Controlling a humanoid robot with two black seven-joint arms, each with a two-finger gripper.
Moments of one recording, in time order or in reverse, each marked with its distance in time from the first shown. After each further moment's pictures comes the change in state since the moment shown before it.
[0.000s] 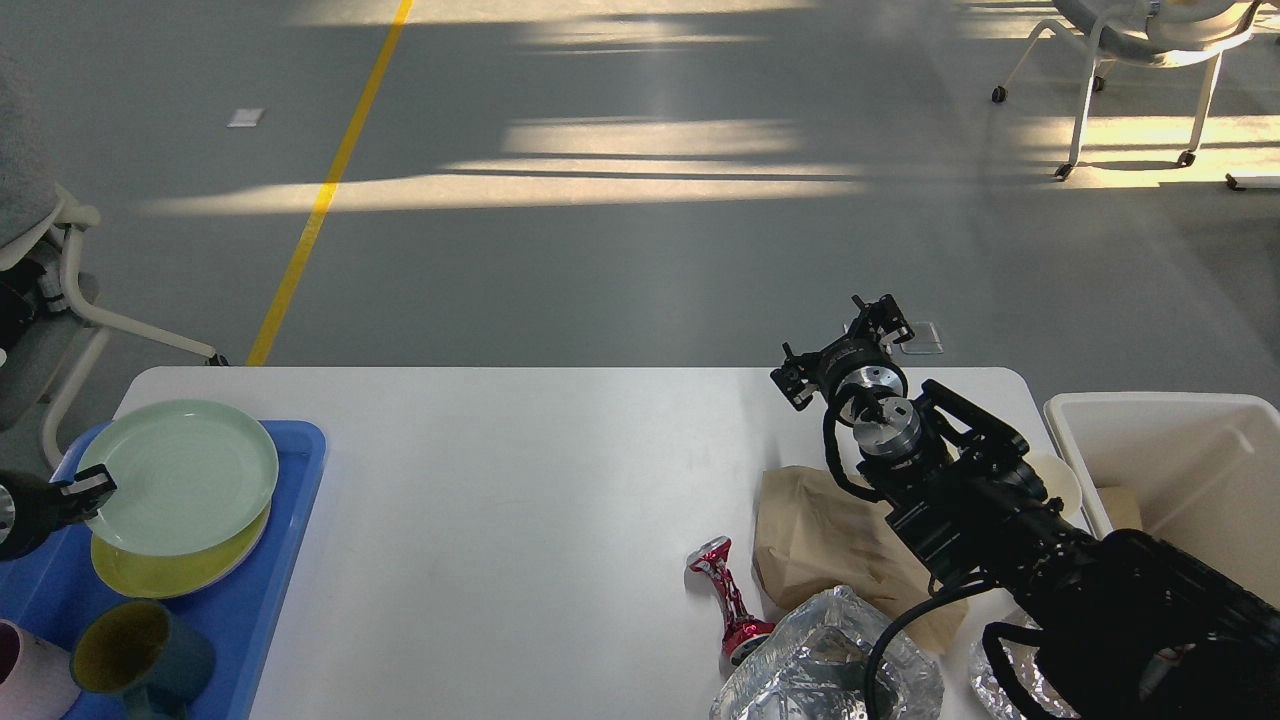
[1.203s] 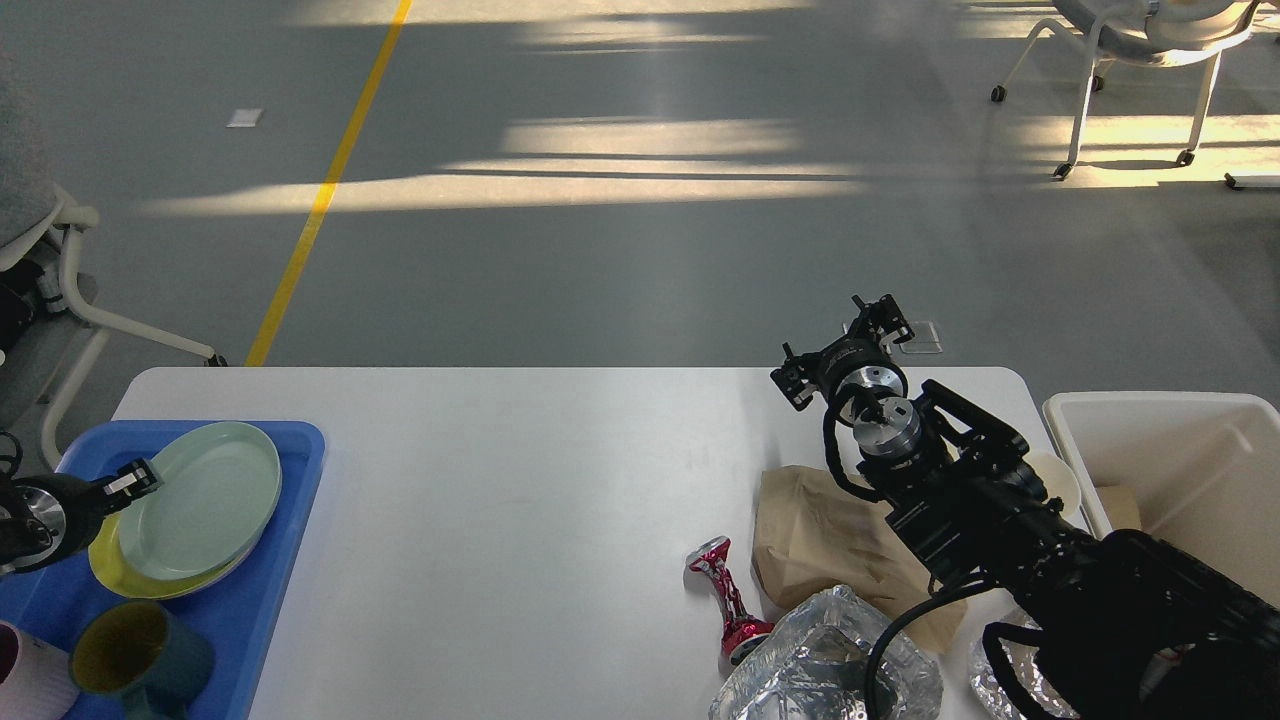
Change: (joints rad) left arm 0.110 -0.063 -0.109 0.000 0.000 0.206 -0.019; right arm 0.000 0.000 0.000 0.000 0.000 0.000 0.000
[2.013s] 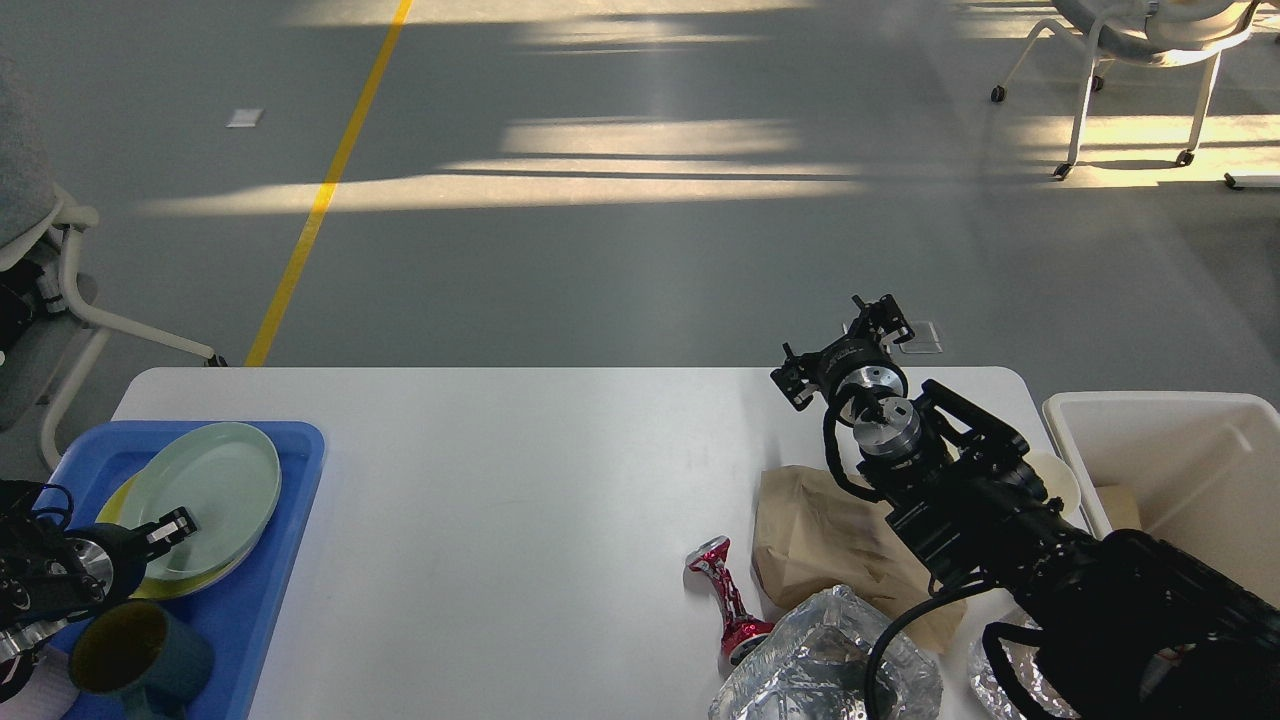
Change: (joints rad) left arm 0.101 -0.062 -0.029 0.002 -0.001 0.058 -0.002; right arm 0.000 0.000 0.000 0.000 0.000 0.000 0.000
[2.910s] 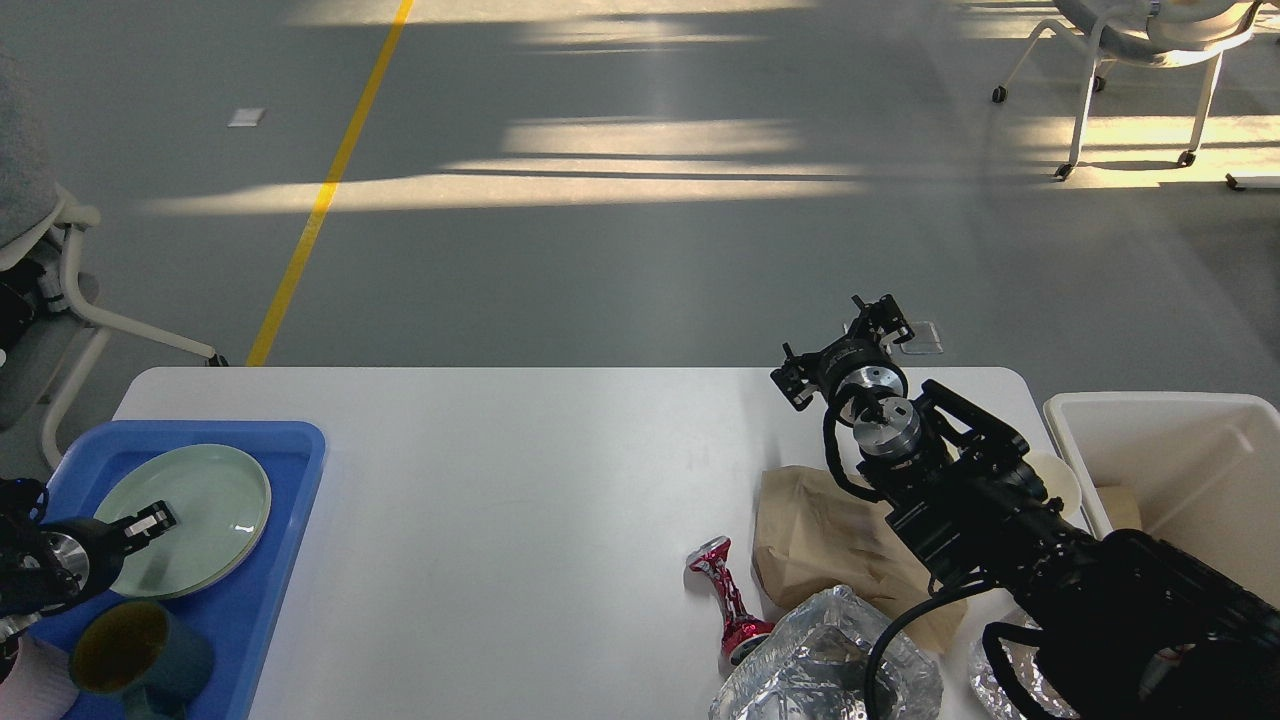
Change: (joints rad) left arm -0.088 0.097 0.008 -0.076 0.017 -0.030 0.004; right arm 0.000 0.000 0.000 0.000 0.000 0.000 0.000
